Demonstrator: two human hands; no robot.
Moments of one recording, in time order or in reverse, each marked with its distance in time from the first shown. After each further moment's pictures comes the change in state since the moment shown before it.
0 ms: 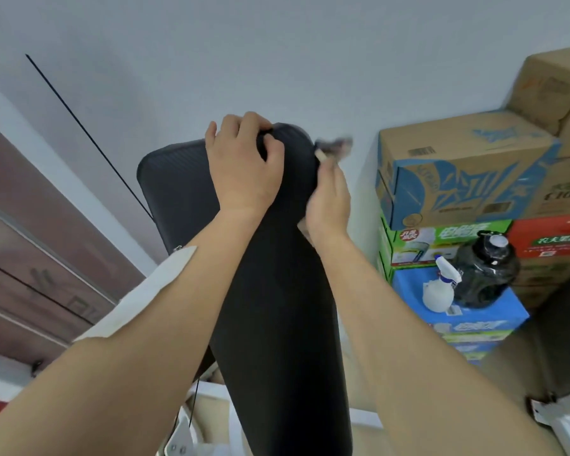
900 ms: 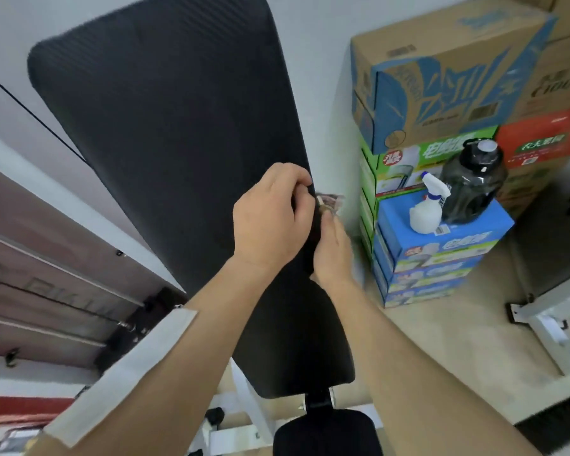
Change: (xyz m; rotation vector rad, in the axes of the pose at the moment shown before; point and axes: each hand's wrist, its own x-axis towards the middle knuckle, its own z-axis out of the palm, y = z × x) left_hand -0.177 -0.005 0.008 -0.139 -0.391 0.187; right_hand -0.090 0.195 -0.057 -0.177 0.030 0.155
